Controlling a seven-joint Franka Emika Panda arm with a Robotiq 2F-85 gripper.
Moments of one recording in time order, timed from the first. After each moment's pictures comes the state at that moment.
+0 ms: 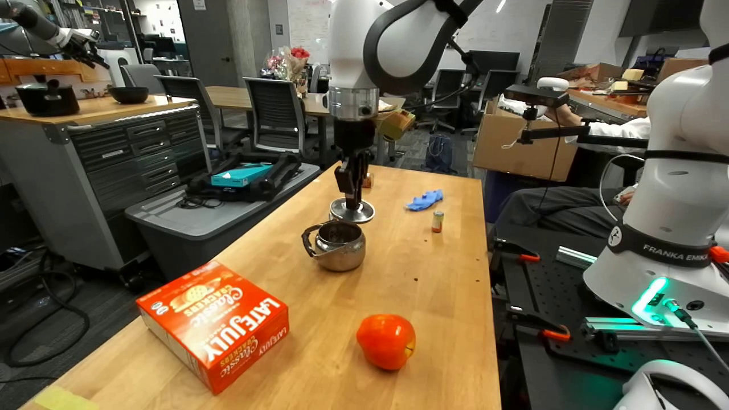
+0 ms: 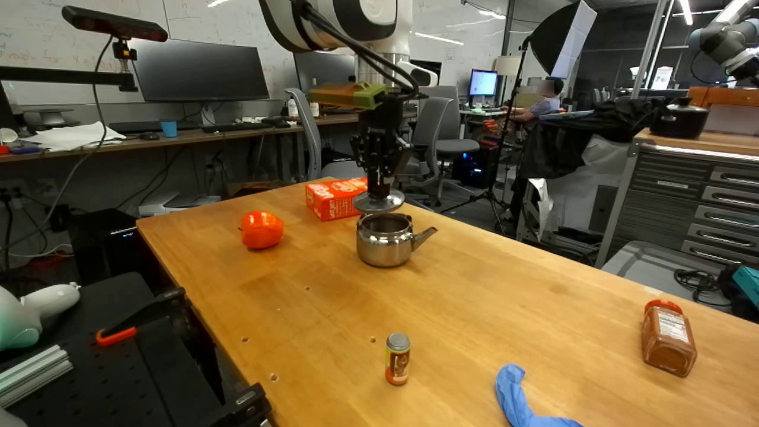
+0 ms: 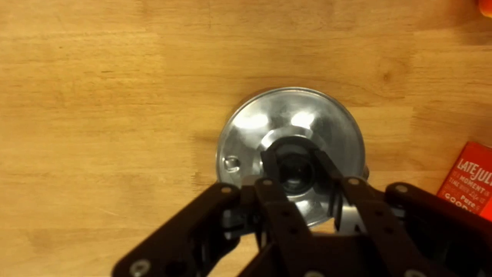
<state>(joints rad) 0.07 0.20 0.03 -2.23 -0.04 2.42 0.11</state>
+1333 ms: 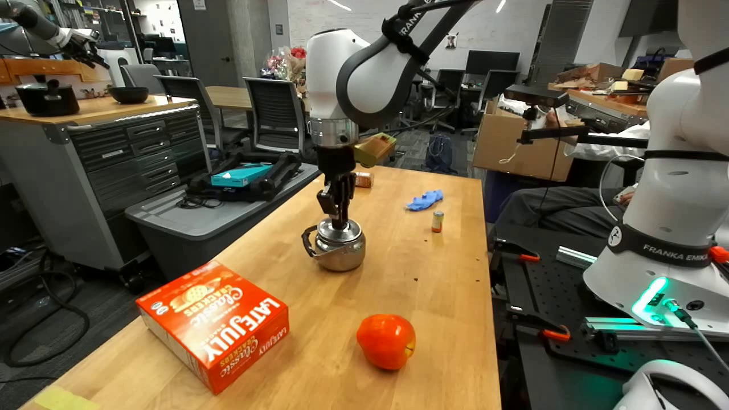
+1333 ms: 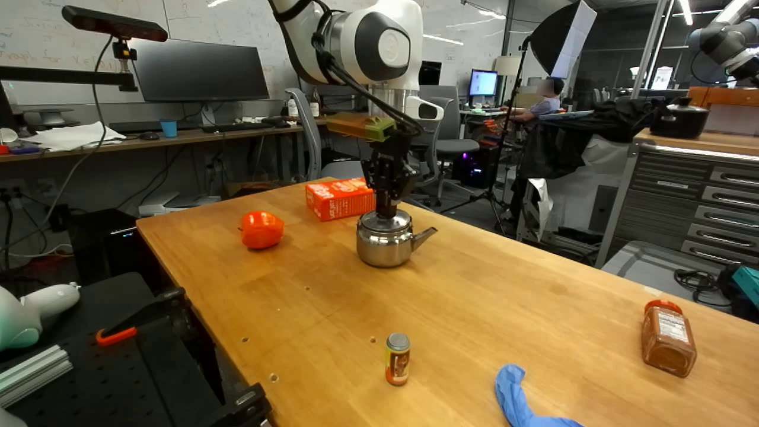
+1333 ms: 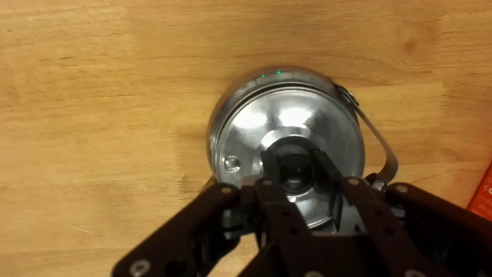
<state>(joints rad) 0.07 0.38 0.03 -2.10 -0.04 2.44 0.16</state>
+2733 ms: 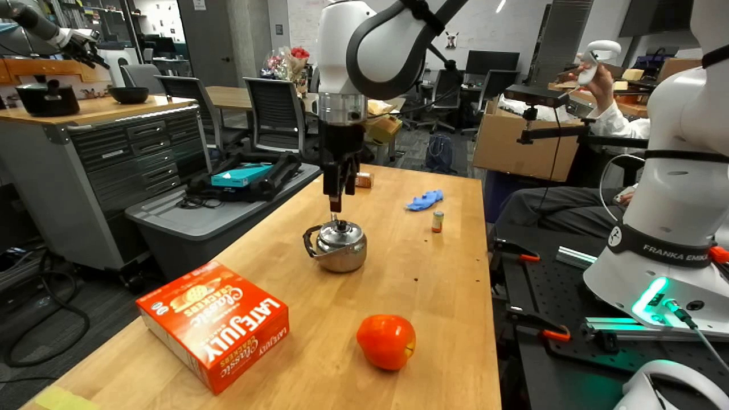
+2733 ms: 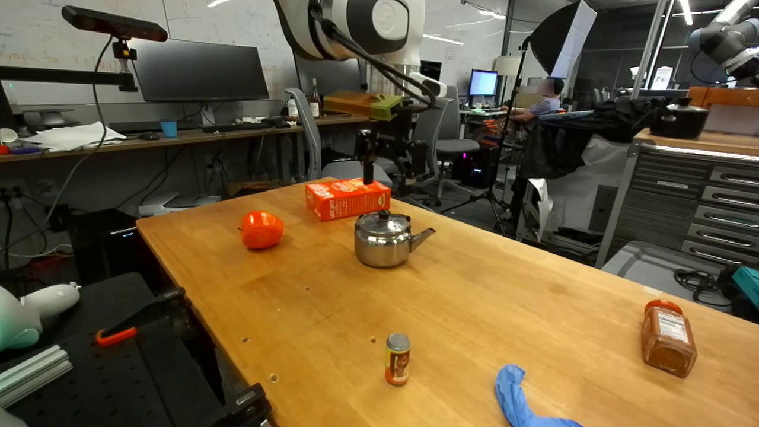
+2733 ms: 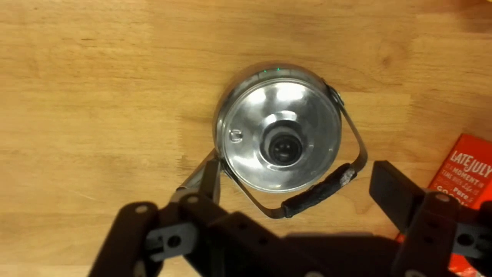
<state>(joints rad) 0.06 0.27 0.03 -2.16 0.01 2.43 0.01</state>
